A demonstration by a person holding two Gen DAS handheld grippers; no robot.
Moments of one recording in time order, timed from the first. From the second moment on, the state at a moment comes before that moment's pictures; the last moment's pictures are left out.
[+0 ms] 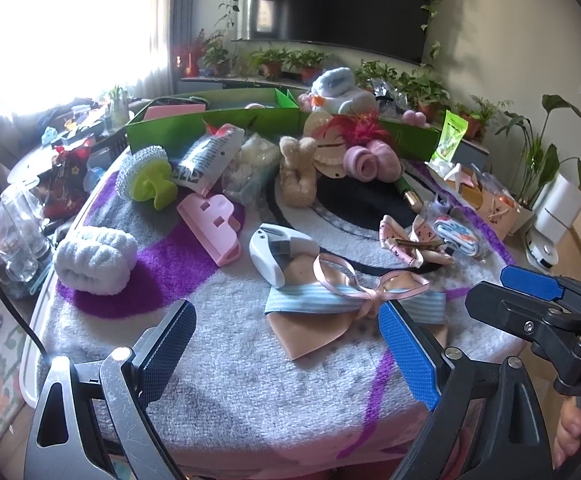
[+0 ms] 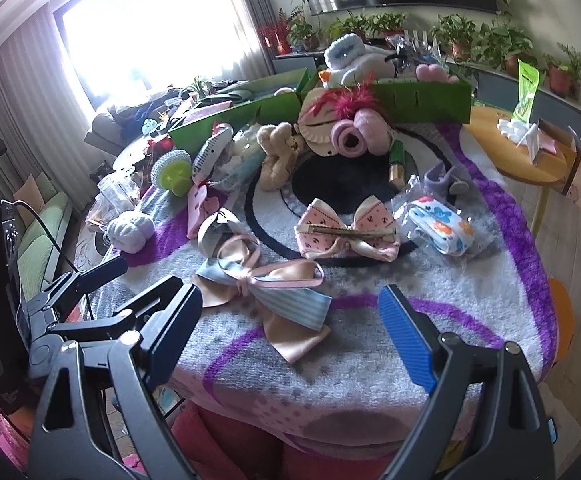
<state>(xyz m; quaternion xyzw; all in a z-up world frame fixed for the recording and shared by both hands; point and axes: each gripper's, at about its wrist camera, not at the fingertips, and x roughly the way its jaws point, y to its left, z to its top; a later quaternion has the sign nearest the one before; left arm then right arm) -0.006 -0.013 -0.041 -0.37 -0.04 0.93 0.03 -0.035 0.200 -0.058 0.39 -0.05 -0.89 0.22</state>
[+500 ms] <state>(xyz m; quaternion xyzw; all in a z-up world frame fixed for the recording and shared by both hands) -0.020 -0.012 -0.059 -0.39 -0.03 0.92 0.04 -0.047 0.195 -0.077 0.42 -0.05 -0.88 0.21</state>
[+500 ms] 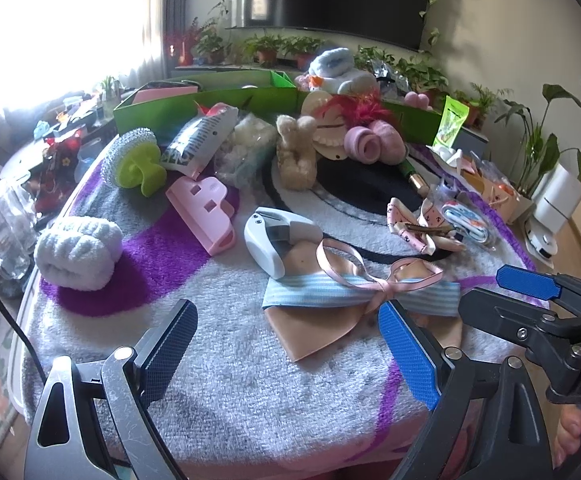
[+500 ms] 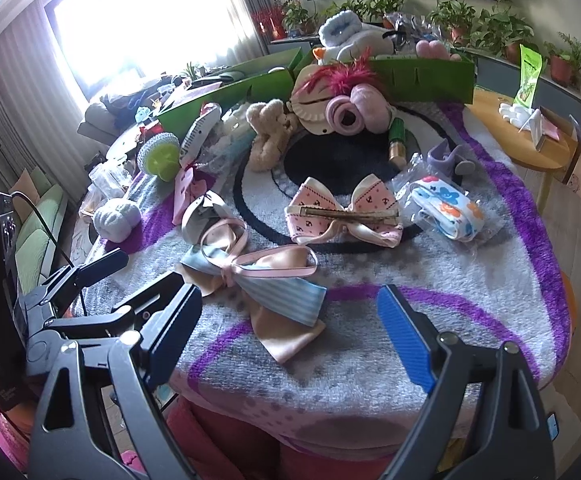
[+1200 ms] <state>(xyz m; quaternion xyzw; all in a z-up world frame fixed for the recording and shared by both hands) -0.039 -0.012 -0.074 -0.42 -0.02 0.91 0.05 -0.059 0.188 -0.097 0.44 -0.04 -0.87 0.22</state>
